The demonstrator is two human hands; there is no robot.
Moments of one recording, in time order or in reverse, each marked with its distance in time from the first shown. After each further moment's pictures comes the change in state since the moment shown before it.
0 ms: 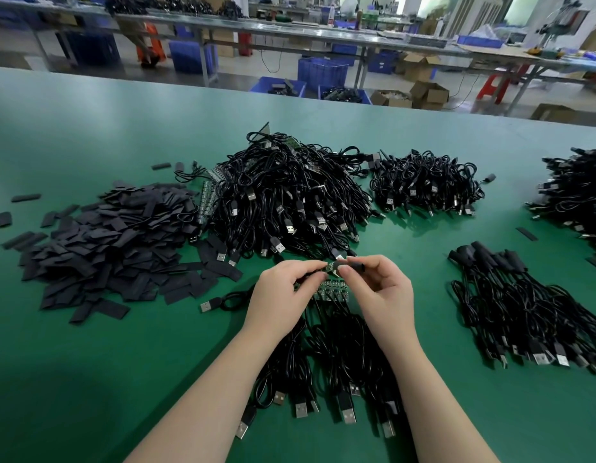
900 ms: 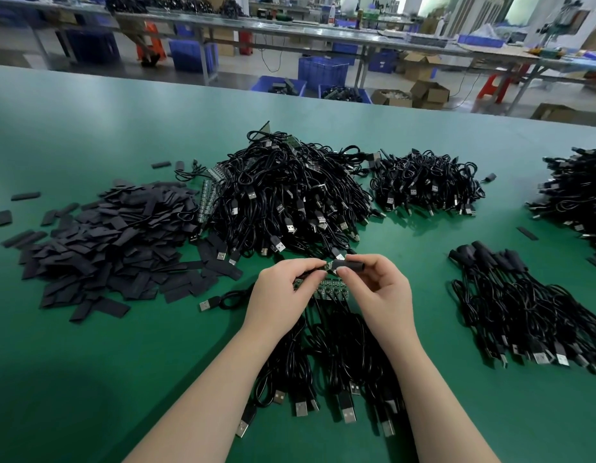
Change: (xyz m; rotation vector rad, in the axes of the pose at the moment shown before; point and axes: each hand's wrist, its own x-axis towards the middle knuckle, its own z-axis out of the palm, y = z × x) left_hand 0.000 -0.002 0.000 -0.007 0.025 0.011; right_hand 0.002 0.004 -0.003 -0.044 -0.052 0.022
